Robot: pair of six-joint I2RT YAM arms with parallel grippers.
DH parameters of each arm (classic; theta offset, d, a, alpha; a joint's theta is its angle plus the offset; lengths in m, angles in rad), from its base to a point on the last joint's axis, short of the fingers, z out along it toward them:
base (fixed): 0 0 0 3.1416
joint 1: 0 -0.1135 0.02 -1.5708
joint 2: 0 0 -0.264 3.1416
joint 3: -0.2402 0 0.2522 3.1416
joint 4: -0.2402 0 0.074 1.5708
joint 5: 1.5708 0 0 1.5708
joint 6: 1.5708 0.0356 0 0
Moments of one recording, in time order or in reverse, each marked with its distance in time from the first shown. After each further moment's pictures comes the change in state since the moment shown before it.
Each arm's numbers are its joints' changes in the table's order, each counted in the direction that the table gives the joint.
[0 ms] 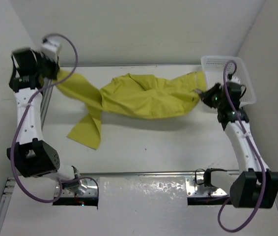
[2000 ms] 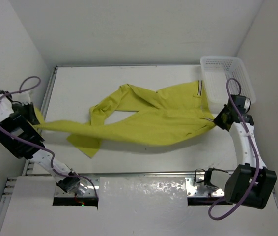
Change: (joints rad) left arm -0.493 -0.312 0.238 -0.700 0.022 0.259; right arm 0.174 0.054 0.229 -0.391 0.233 -0.129
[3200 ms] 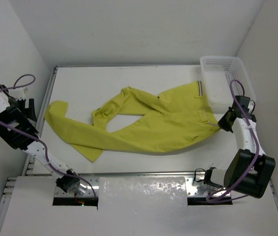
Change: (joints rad) left arm -0.023 -0.249 -0.317 0.059 -0.198 -0.003; right arm 0.121 -0.113 -0.006 0.051 -0.005 -0.072
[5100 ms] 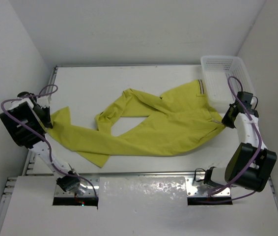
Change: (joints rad) left arm 0.181 0.074 0.444 0.353 -0.023 -0.158; right arm 0.019 -0.071 -0.077 -0.008 0.029 -0.186
